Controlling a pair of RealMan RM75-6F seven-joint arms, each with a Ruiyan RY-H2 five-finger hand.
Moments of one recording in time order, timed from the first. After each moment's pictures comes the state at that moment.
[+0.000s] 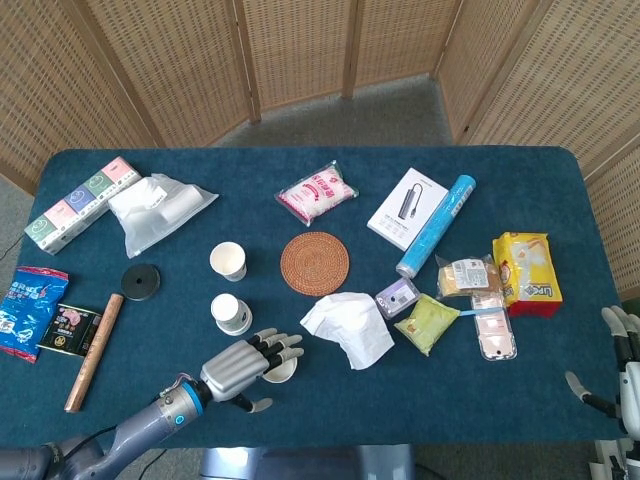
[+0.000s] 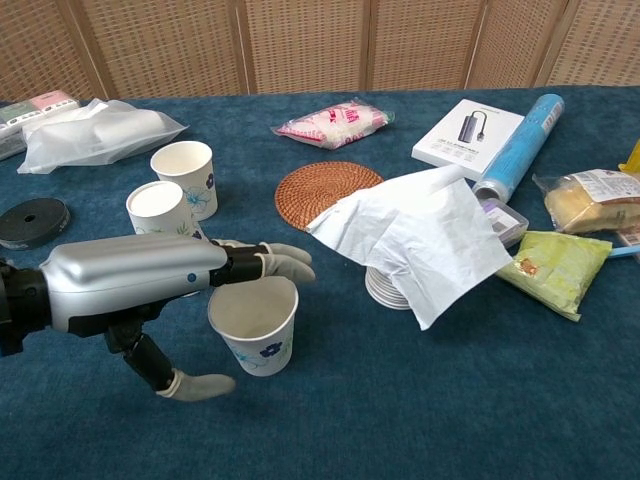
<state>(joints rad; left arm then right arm) -0.62 -1.44 0.02 -1.81 1.50 0.82 0.19 -0.07 -1.13 0.07 -1.61 -1.49 1.62 0.16</state>
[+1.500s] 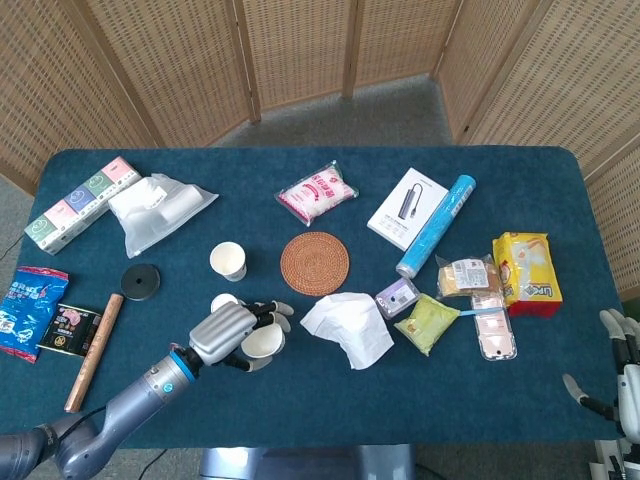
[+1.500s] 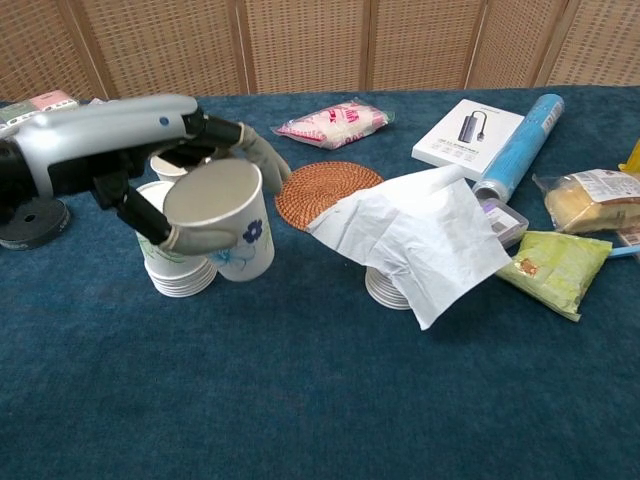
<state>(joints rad) -0.66 -1.35 -0.08 -1.83 1.49 0.95 -0.10 -0.08 -1.13 0.07 -1.63 -1.50 1.61 0.16</state>
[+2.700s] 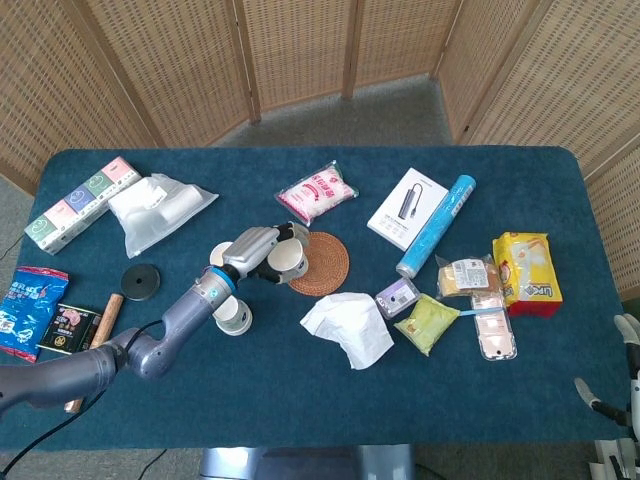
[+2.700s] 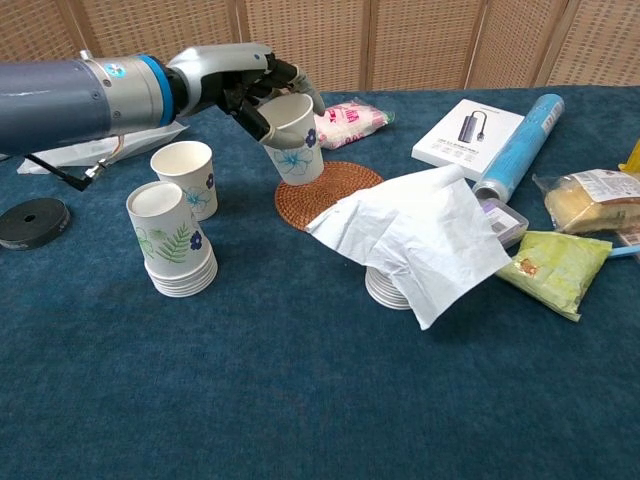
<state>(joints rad) -0.98 -1.59 -0.30 -1.29 1.14 0.66 -0.25 -0.11 -1.11 0.07 -1.61 -1.47 1.62 0.18</state>
